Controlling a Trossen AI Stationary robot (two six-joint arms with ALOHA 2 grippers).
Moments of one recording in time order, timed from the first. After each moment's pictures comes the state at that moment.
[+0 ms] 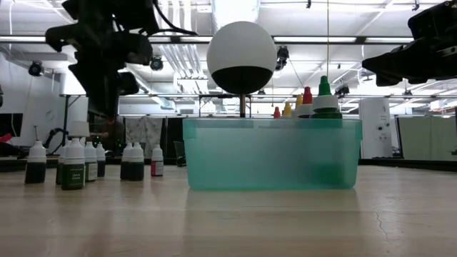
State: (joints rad) left arm 0.09 1.24 0.90 -0.91 0.16 0.03; right arm 0.02 0.03 0.01 0.01 0.02 -0.13
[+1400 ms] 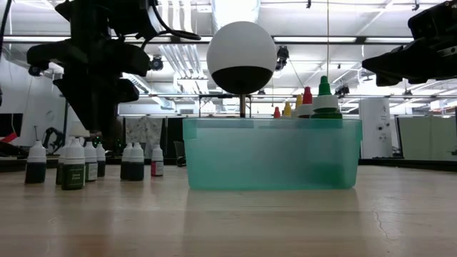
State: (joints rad) left arm -0.03 1.32 0.86 -0.85 0.05 0.00; right arm 0.02 0.03 0.01 0.01 0.02 -0.13
